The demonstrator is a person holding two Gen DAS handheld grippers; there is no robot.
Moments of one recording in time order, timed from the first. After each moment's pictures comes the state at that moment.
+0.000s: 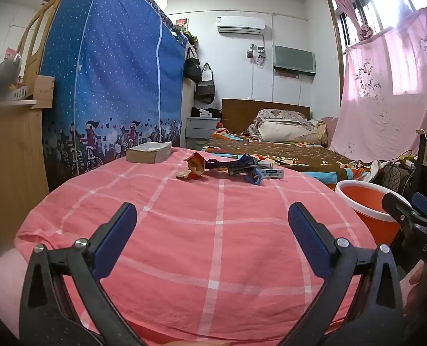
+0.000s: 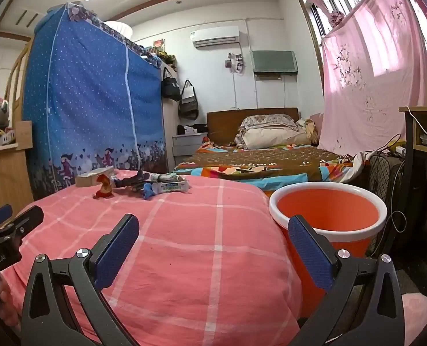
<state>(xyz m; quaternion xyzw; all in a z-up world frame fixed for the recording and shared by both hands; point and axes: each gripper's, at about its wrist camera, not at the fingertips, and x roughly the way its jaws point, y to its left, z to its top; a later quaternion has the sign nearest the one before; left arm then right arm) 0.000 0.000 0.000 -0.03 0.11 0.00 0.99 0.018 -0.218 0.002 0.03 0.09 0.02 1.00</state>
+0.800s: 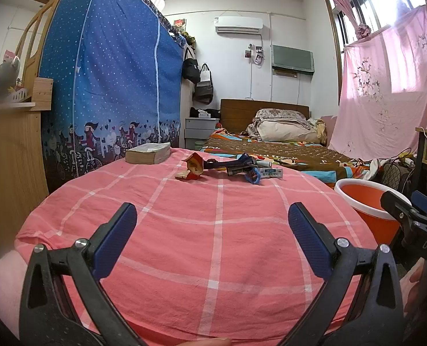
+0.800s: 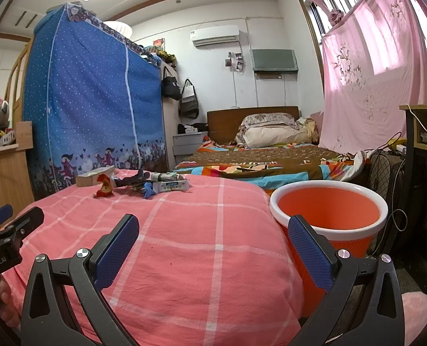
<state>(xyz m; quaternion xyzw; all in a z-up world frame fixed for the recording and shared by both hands) 0.001 0.003 0.000 -0.03 0.10 0.00 0.99 0.018 -0.218 0.002 0.04 0.09 0.02 1.00</state>
